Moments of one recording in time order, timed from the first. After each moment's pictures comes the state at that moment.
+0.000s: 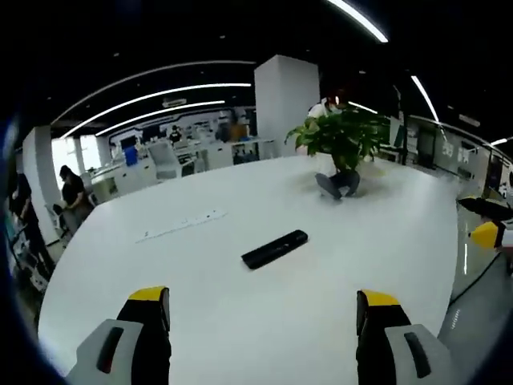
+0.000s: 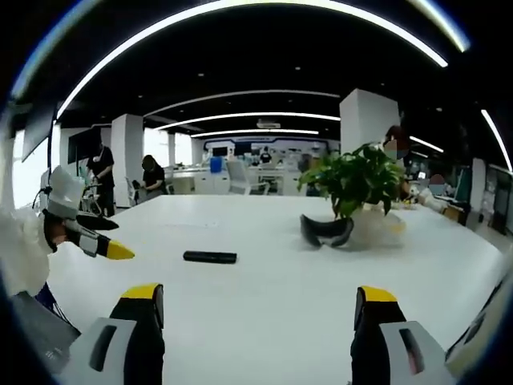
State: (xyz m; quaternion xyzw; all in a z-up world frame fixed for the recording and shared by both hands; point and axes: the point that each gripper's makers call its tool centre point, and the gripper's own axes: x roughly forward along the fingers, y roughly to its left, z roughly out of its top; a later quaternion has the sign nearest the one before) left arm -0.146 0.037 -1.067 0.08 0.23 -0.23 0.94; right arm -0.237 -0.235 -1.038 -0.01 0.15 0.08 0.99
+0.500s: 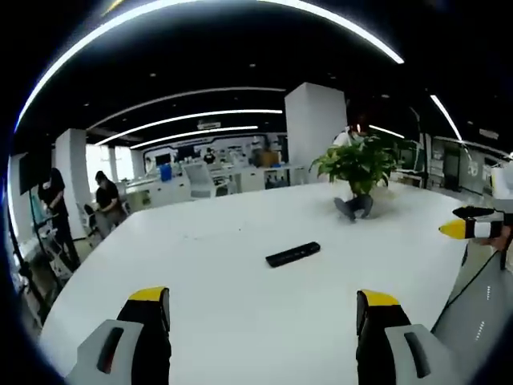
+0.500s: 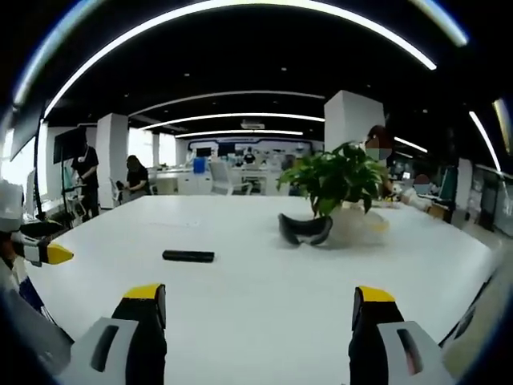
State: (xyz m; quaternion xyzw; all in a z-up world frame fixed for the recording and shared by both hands) left arm -0.219 0.078 -1.050 0.06 0.16 -0.14 0.97; right arm -0.237 -0.264 -1.045 -0.02 0.15 0.03 0.99
